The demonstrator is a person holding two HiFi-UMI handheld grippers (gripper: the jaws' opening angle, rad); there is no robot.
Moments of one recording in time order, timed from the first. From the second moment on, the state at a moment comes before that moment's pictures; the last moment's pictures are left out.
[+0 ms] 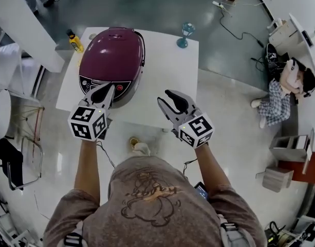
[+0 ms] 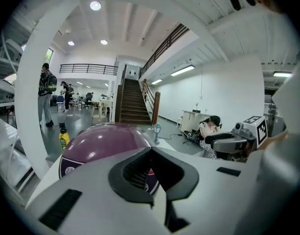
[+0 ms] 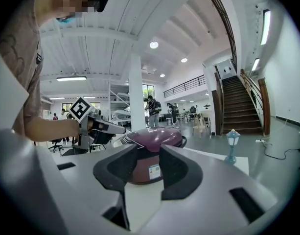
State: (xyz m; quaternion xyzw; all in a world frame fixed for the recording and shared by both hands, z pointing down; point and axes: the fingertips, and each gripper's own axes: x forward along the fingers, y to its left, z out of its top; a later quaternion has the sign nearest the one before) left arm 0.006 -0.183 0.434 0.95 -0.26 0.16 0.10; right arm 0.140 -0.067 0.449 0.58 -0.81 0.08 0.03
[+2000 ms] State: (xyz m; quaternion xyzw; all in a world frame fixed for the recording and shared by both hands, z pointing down) left arm -0.012 -0.042 0.462 0.96 -0.27 0.06 0.09; right arm 0.140 0.056 0.496 0.68 -0.73 0.11 -0.02
